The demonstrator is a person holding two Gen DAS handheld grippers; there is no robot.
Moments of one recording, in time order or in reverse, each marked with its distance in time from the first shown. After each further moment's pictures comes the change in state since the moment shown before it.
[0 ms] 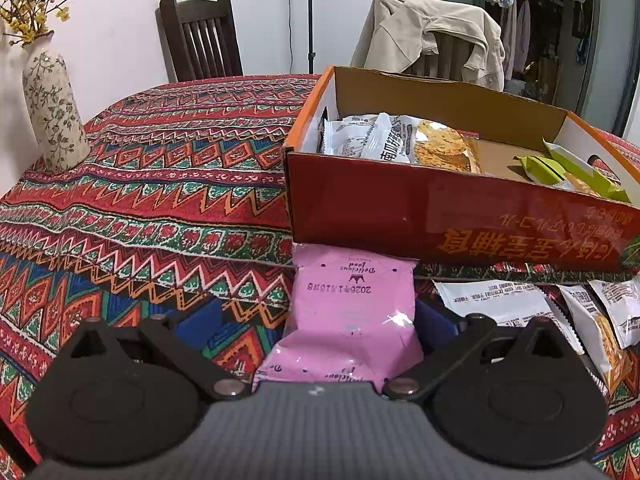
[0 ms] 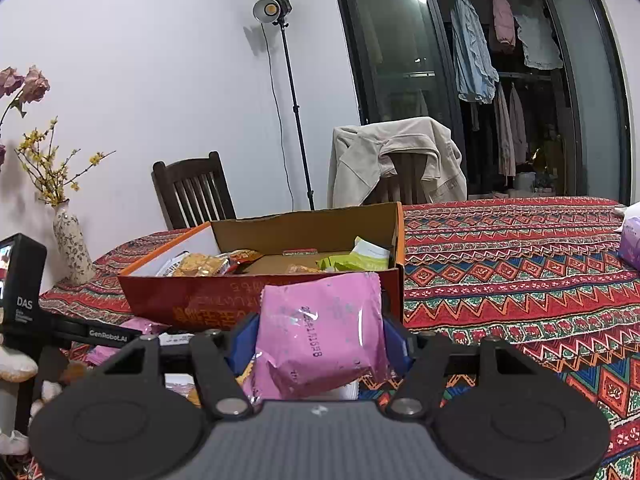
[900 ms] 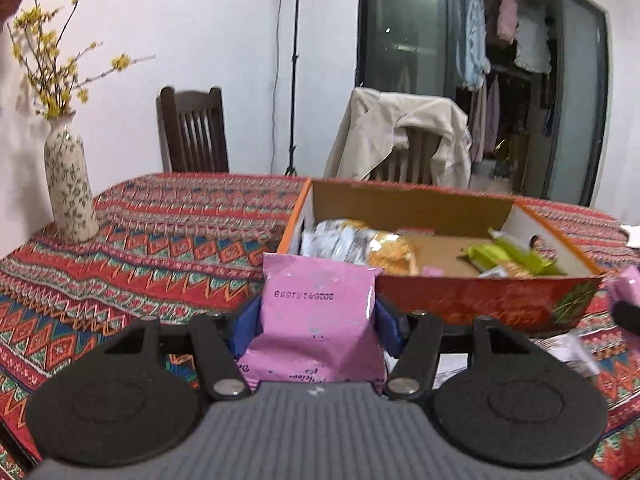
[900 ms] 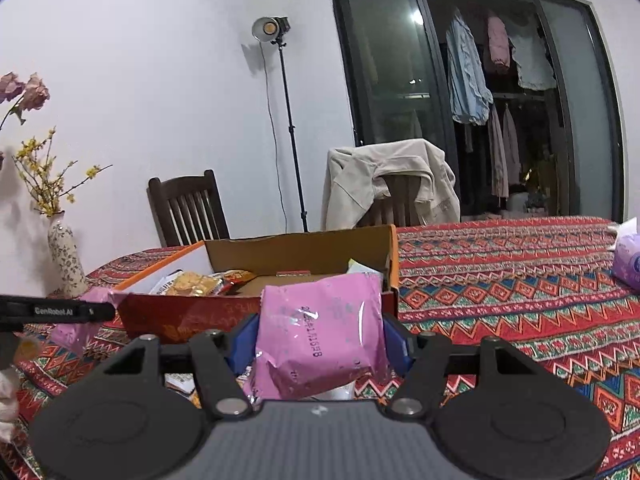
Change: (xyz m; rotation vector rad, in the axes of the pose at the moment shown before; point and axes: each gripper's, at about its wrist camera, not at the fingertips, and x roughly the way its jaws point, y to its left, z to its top) left arm -0.074 -0.001 0.002 -0.001 -0.303 -0.079; right arm -0.003 0.004 0.002 -0.028 -0.076 -0.020
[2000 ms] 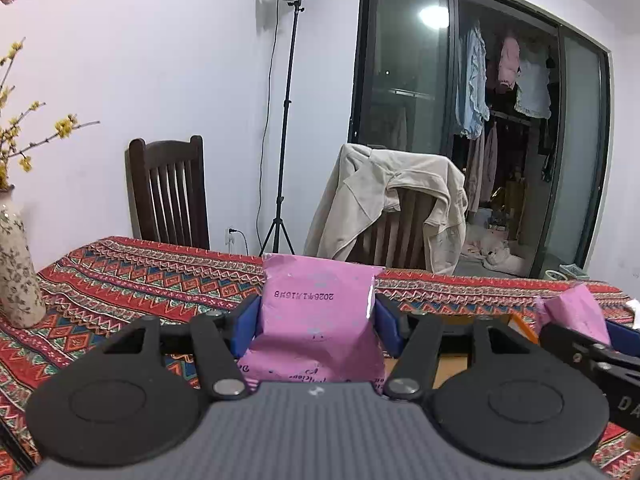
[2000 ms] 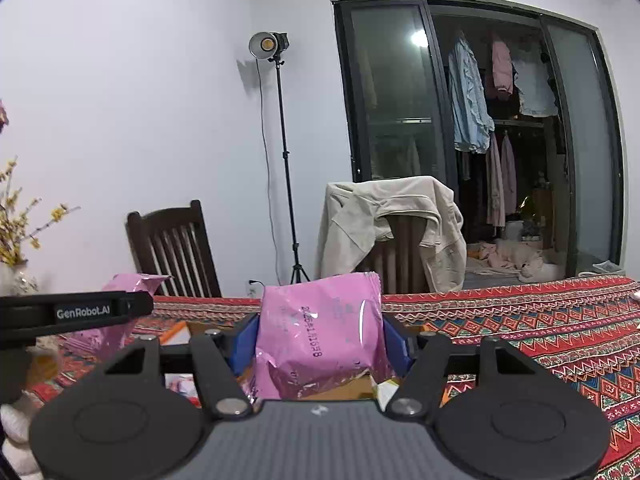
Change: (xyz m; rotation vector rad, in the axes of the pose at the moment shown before) left arm 0.080 -0.043 0.099 -0.047 -0.120 -0.013; right arm 0.110 0.024 0.098 -0.013 -0.061 -0.050
